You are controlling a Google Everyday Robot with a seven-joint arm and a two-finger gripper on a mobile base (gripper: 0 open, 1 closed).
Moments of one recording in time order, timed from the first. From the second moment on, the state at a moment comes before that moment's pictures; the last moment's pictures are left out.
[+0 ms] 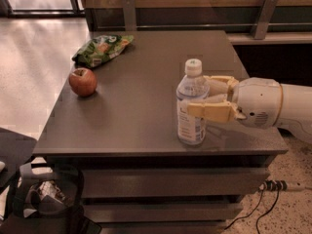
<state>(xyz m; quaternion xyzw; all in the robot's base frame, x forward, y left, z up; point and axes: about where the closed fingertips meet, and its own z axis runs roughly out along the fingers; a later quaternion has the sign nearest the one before) 0.464 -0.087 0.932 -0.43 0.60 0.38 0.55</state>
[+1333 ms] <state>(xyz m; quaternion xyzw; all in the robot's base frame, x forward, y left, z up) 0.562 -0.132 0.994 -0.41 0.60 0.32 0.61</state>
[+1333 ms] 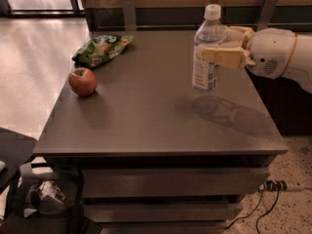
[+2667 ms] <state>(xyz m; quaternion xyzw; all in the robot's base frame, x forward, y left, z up) 0.753 -0.047 1.011 -0.32 0.63 0.33 0.63</state>
